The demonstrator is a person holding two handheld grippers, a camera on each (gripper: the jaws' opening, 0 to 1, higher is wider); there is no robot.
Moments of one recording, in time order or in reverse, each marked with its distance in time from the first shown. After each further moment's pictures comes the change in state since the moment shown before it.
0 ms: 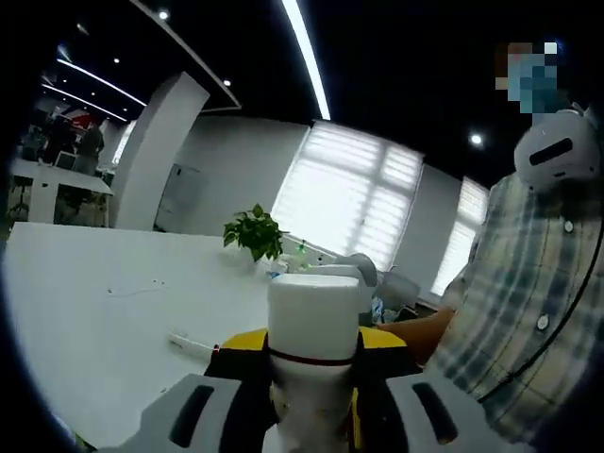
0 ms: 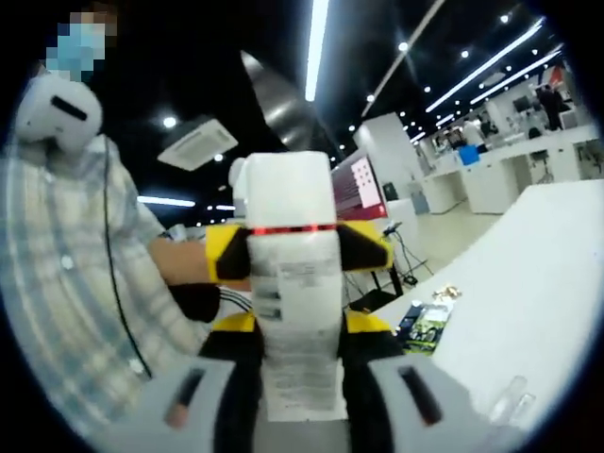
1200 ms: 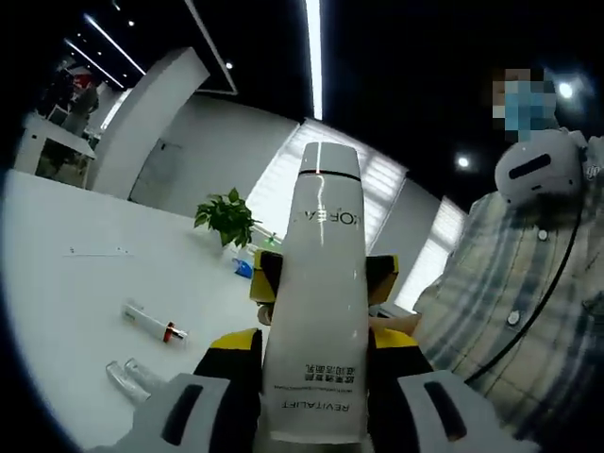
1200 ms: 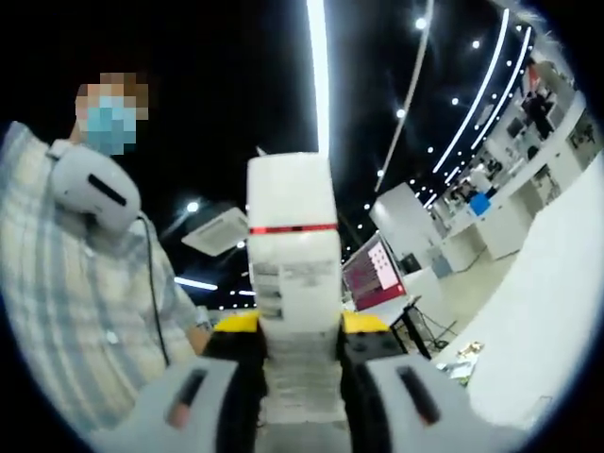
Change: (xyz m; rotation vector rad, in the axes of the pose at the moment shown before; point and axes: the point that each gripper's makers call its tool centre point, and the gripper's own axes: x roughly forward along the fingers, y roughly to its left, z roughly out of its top) left arm 0.025 -0.022 -0.031 -0.174 0.033 -0.173; right arm -0.043 0.014 0.072 0.093 -0.404 0.103
